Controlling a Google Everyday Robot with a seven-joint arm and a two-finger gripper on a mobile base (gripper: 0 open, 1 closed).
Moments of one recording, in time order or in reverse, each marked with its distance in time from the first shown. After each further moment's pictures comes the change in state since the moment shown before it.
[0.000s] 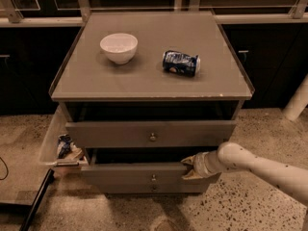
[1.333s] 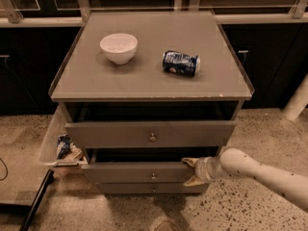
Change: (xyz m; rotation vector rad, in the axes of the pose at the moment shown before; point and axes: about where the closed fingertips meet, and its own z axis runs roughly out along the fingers) arm 0.000 0.019 -0.002 0.011 -0.022 0.027
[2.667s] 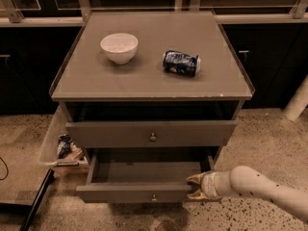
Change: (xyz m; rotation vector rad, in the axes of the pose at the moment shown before) arm -0.014 0.057 -0.039 0.033 0.028 -0.040
